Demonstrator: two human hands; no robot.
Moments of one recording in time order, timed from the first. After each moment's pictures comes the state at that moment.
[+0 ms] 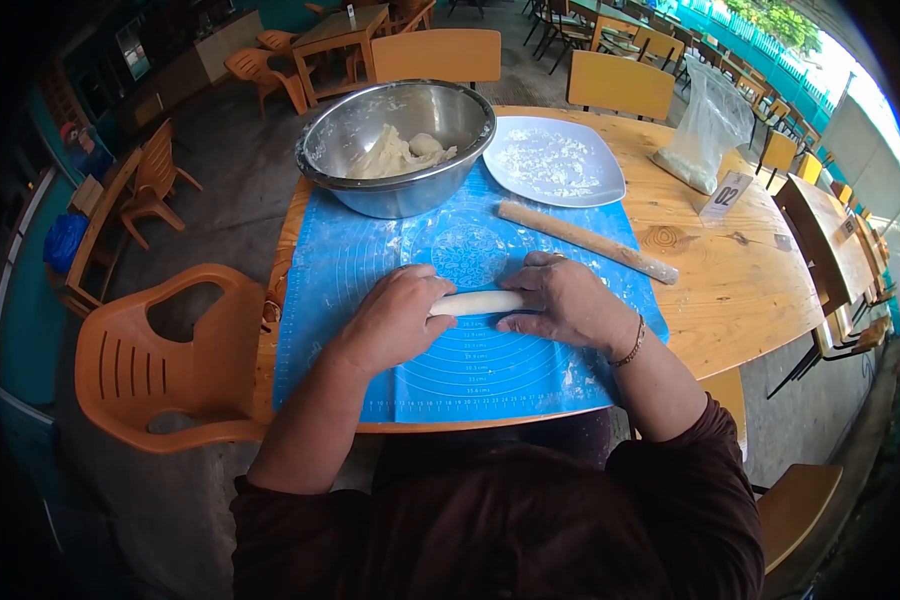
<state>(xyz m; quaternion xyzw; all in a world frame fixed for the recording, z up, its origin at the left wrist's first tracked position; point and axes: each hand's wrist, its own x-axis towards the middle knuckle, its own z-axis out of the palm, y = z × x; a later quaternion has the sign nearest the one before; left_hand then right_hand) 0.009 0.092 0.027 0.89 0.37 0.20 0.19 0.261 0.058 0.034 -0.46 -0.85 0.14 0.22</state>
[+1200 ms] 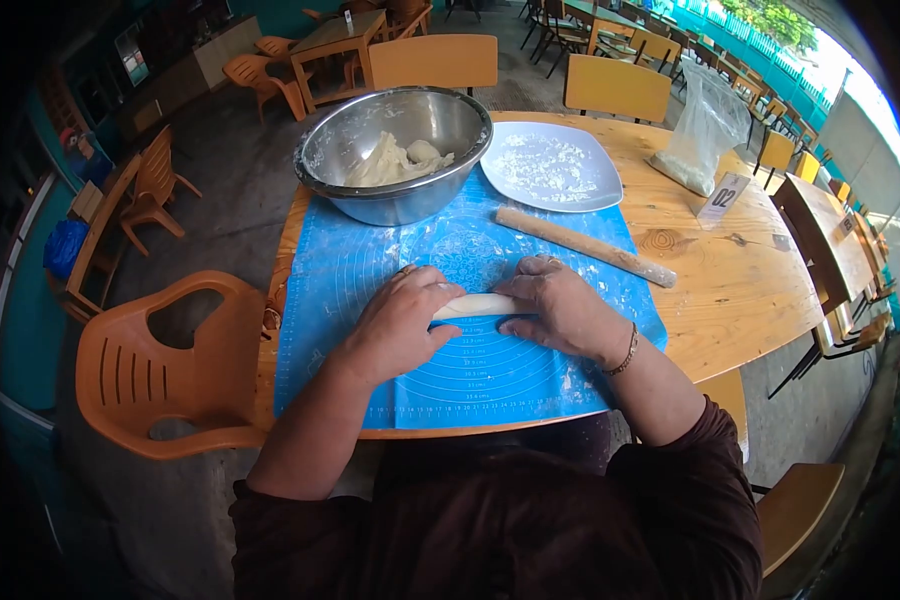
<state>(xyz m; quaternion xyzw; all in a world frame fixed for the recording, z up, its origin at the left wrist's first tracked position) 0.011 0.091 0.024 0.90 0.32 0.26 0.14 0.258 0.061 0.026 -0.43 -0.86 0.09 0.26</state>
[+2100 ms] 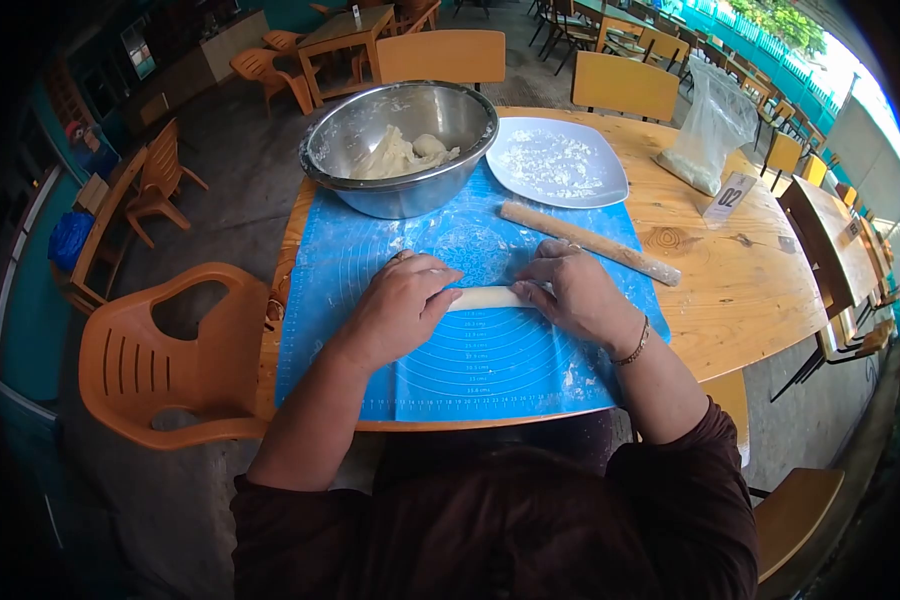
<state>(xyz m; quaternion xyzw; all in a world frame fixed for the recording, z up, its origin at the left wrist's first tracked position) 0.009 0.099 0.026 0.89 0.32 0.27 0.15 0.269 0.063 0.033 -0.46 -0.84 0.14 0.24</state>
